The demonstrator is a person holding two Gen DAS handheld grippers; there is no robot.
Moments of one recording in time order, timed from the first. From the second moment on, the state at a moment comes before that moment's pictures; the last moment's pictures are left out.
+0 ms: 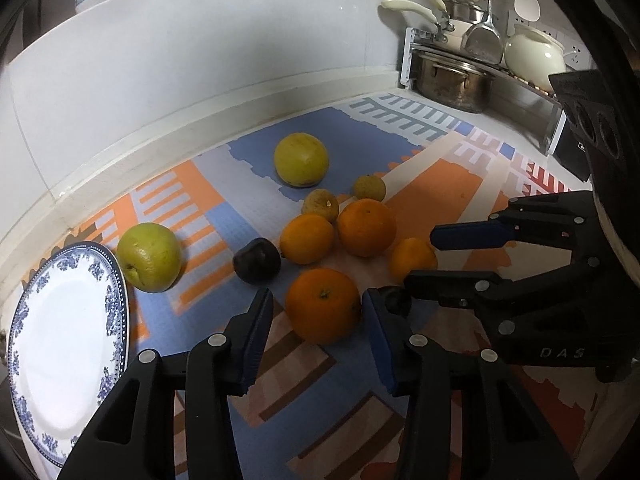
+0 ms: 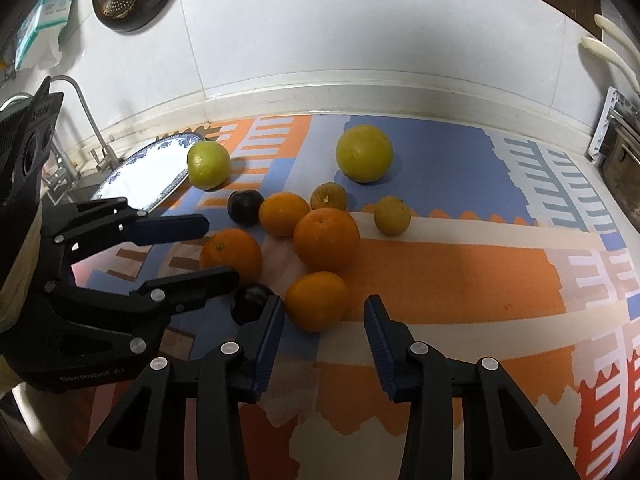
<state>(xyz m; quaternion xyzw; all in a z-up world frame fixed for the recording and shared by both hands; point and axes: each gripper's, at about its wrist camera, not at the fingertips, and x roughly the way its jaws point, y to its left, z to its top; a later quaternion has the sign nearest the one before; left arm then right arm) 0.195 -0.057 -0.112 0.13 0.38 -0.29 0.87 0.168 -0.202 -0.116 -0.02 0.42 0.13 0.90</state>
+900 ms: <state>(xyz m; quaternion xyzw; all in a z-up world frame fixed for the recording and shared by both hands) 0.191 -0.046 -0.099 0.07 0.37 -0.26 0.89 0.169 -0.203 -0.106 -0.01 0.40 0.13 0.91</state>
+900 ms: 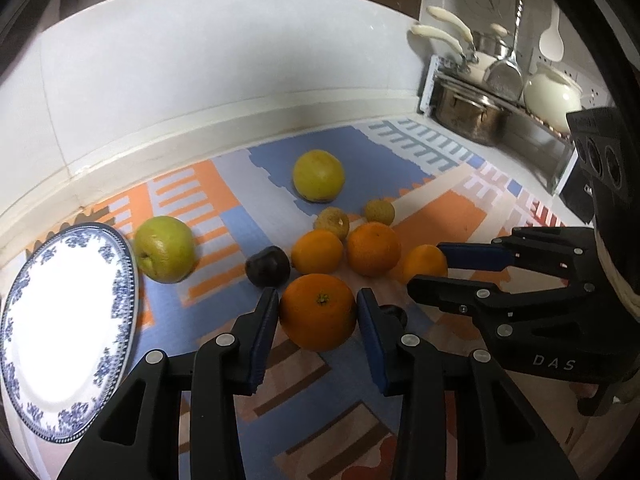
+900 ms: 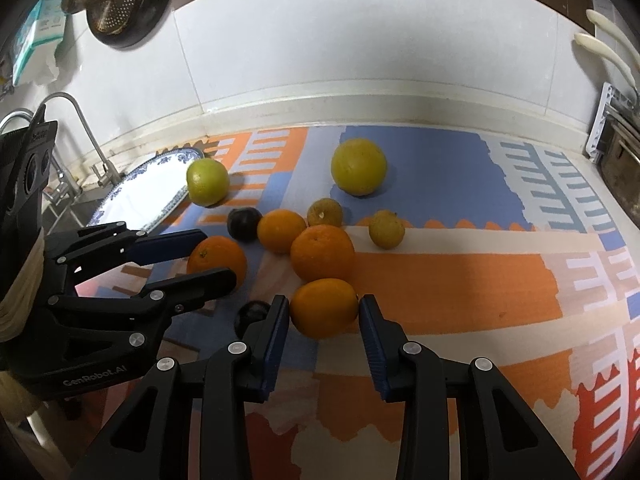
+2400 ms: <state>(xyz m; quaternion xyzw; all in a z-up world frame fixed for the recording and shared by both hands) 0.182 0.132 -0.090 -0.01 0.37 -0.01 0.93 0.230 -0.012 -0.088 -0.08 0.38 0.30 0.87</state>
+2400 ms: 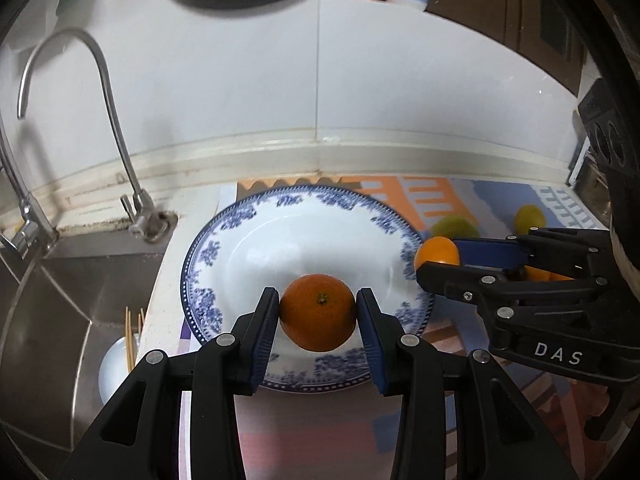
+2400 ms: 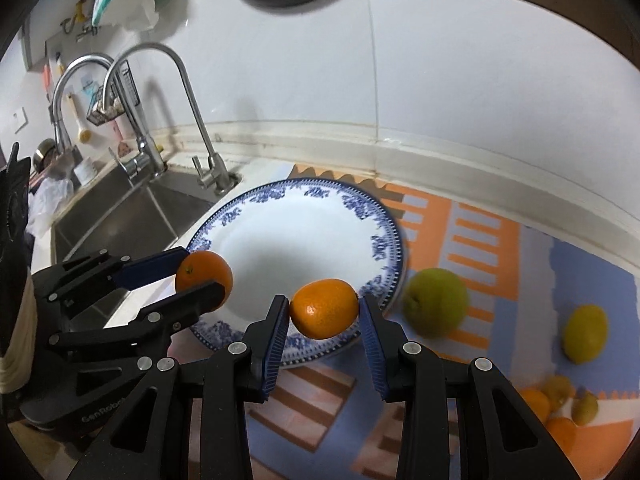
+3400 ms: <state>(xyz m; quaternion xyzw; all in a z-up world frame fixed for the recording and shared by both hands) 0.187 0.143 -0.092 0.01 0.38 0.02 0.92 0.238 -0.006 -0.102 -0.07 0.40 0.28 0.87</state>
